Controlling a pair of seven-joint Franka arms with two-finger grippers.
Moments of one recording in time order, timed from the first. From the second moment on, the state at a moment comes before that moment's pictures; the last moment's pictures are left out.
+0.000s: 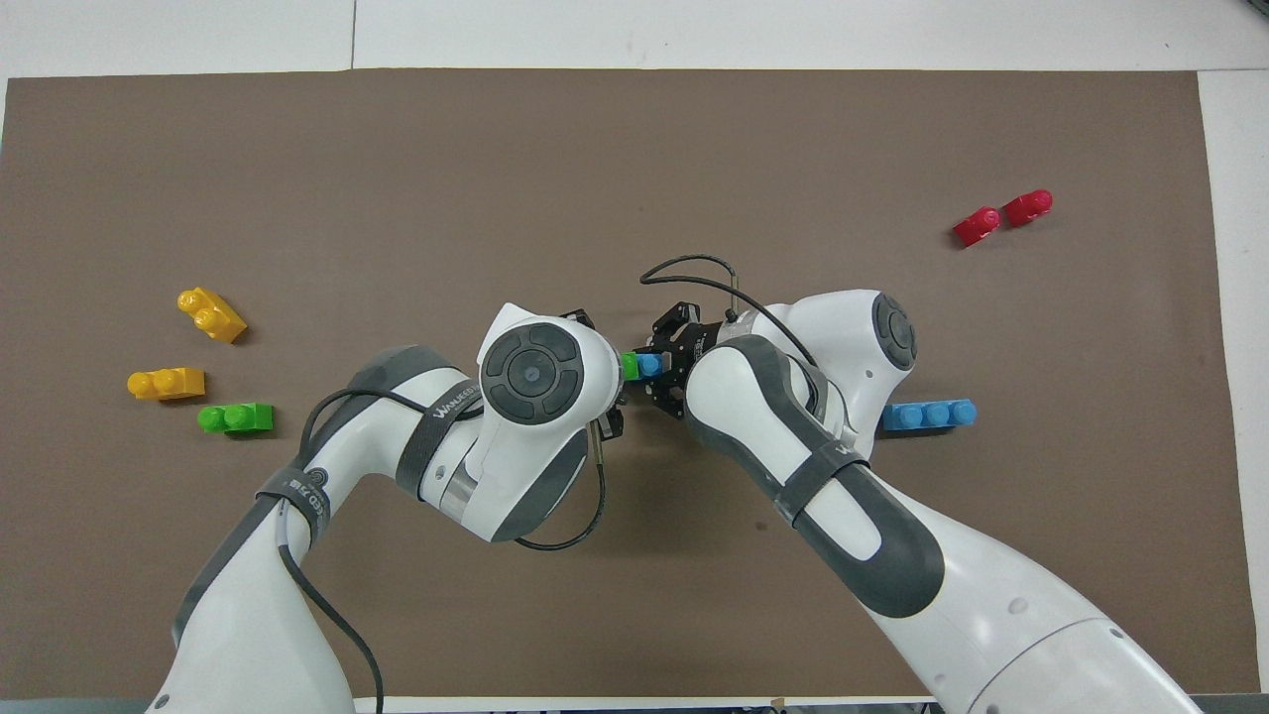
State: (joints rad) left arm -0.69 0.26 0.00 -1.97 -0.02 2.38 -2.45; right arm 0.52 0.40 -0.02 -2.00 1.06 2.47 1.27
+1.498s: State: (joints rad) left arm -0.61 0.06 0.01 -1.94 -0.01 2.10 -2.33; right arm 0.50 0.39 -0.03 -1.99 1.06 2.49 1.26
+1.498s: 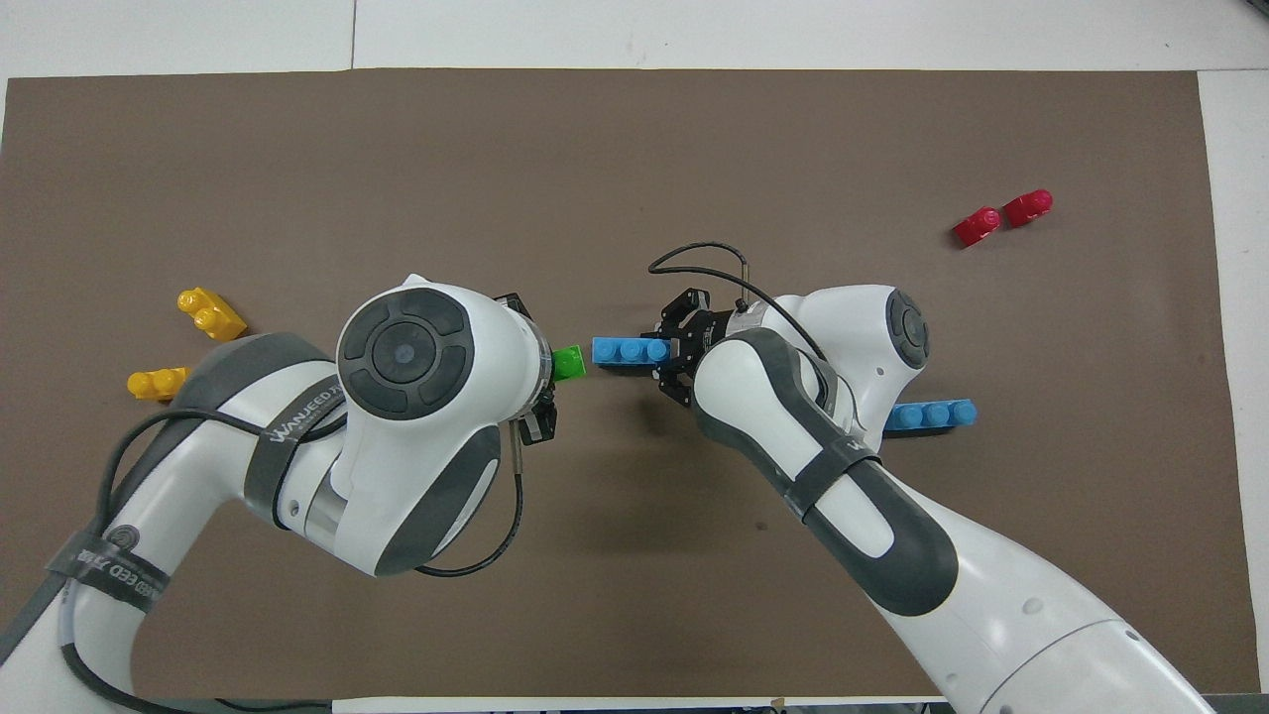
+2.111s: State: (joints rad) left arm -0.35 0.05 0.02 -1.99 -0.02 2.07 -1.72; right arm 0.08 0.28 -0.04 -1.87 0.84 2.07 1.19
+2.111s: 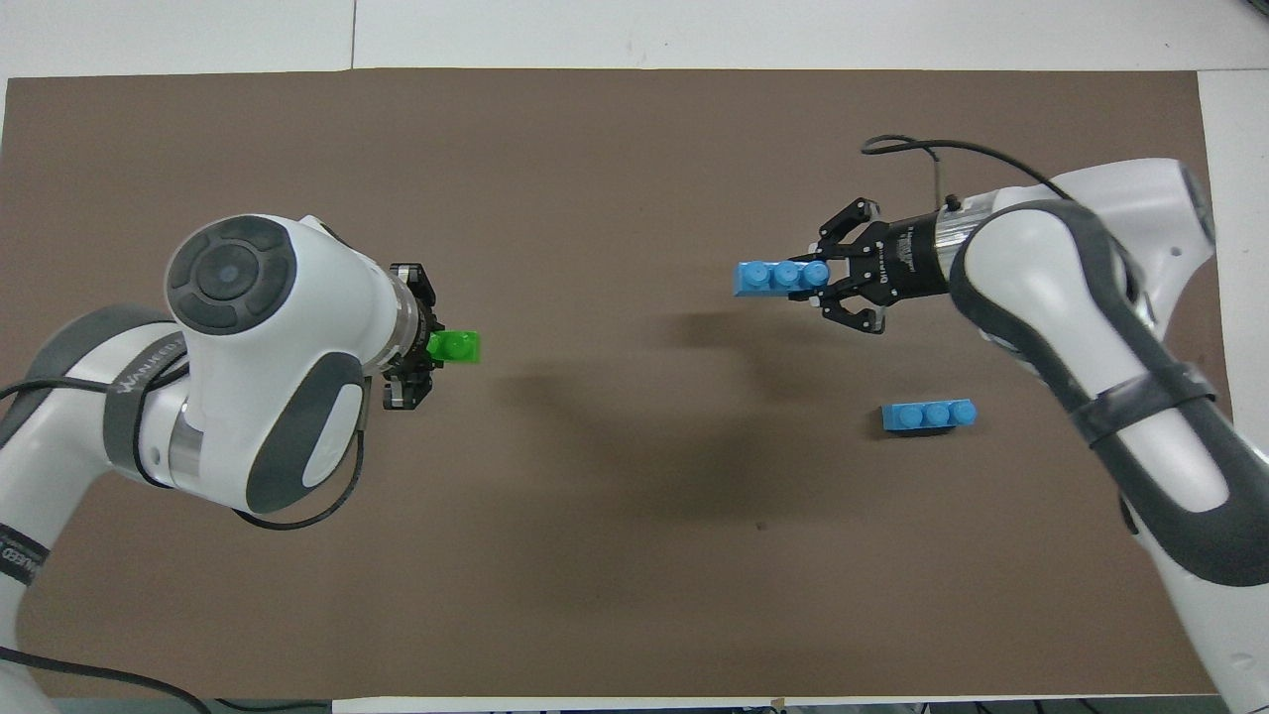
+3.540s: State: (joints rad) left arm -0.08 0.09 0.02 -2.22 -0.06 2.31 -0.93; right arm -0.14 0.41 -0.04 -1.91 0.81 2.02 0.95
